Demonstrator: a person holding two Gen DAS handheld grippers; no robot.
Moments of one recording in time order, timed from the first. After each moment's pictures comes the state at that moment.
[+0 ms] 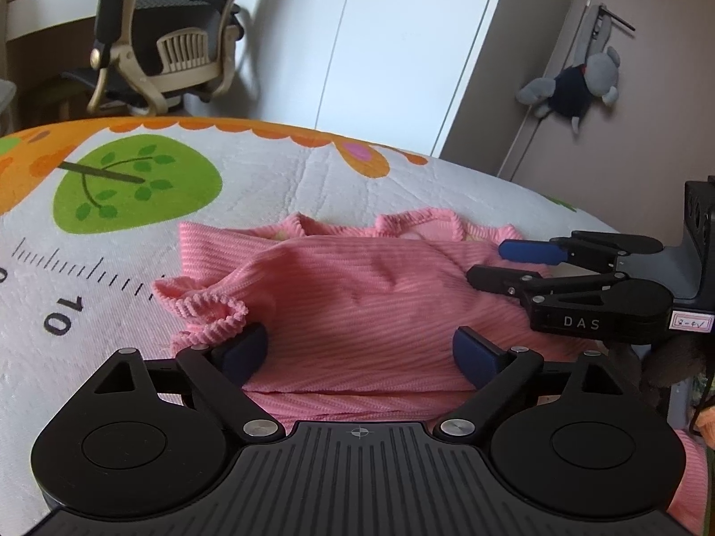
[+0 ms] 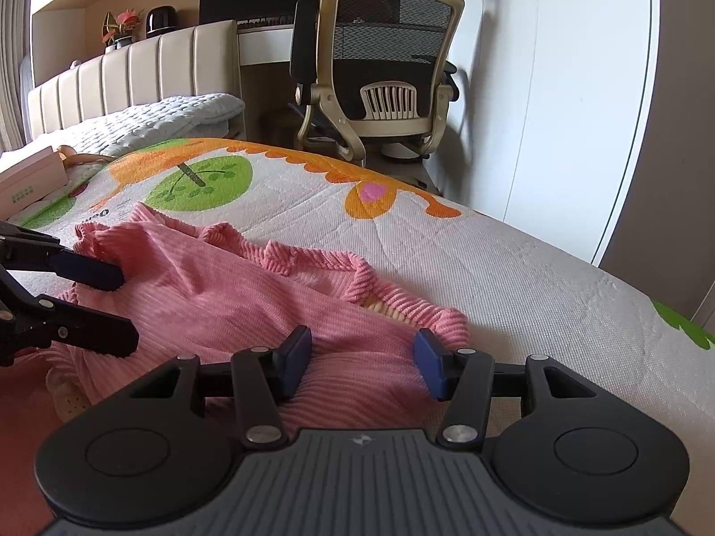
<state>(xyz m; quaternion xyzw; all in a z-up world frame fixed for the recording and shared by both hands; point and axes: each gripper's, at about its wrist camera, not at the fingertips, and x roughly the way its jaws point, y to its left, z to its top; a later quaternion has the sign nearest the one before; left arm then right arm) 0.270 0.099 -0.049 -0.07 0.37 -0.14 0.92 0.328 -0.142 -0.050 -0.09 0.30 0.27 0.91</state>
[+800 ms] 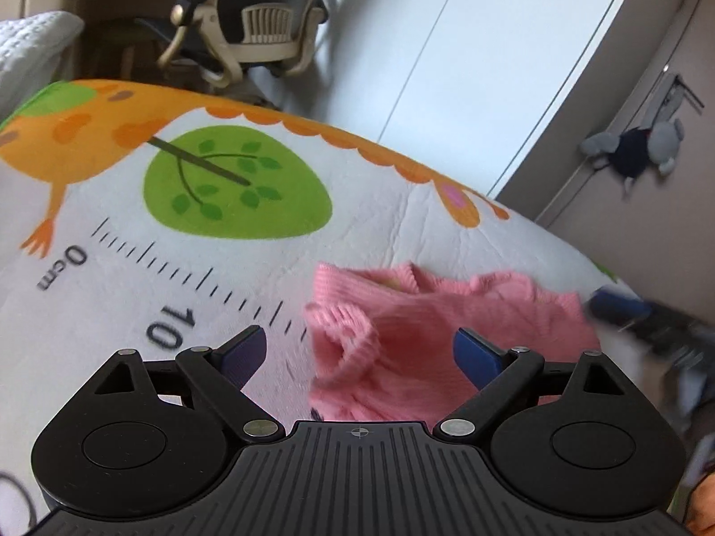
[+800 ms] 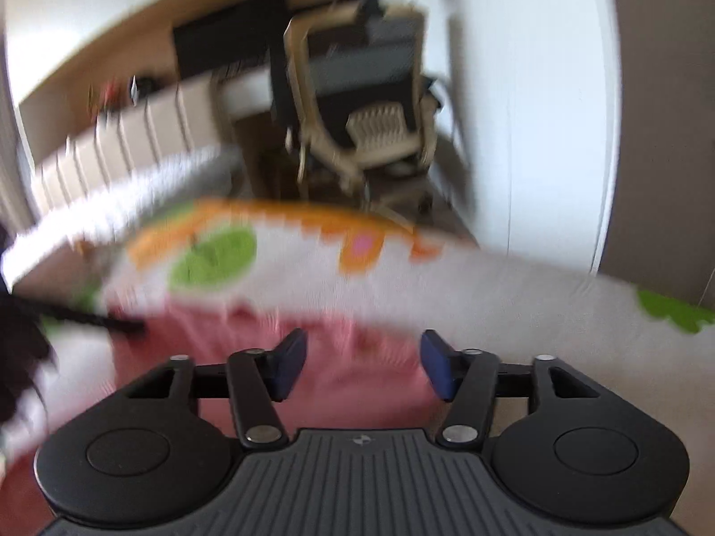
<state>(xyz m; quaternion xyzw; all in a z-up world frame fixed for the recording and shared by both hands) 0.294 0.170 -0.025 -0.16 0.40 -0.08 0.90 0.338 -0.183 0.002 0.03 0.30 0.27 0.91</state>
